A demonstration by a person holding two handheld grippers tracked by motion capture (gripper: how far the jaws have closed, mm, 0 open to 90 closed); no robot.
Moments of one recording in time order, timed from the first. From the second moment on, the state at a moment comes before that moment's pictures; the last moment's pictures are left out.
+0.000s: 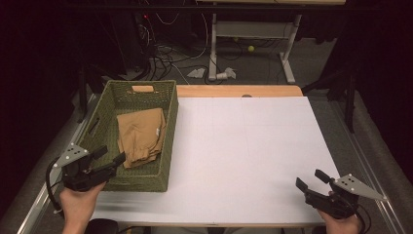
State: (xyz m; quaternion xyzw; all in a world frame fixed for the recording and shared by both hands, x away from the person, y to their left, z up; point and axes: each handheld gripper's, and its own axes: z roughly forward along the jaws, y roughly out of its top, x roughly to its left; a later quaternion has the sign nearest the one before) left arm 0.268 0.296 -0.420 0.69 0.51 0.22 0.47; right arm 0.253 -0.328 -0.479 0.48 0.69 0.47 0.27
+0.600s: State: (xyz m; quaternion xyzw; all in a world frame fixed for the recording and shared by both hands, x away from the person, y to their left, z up) left arm 0.256 0.300 -0.432 0.69 0.50 0.23 0.47; right arm 0.252 -0.328 -0.479 0.48 0.69 0.47 0.27
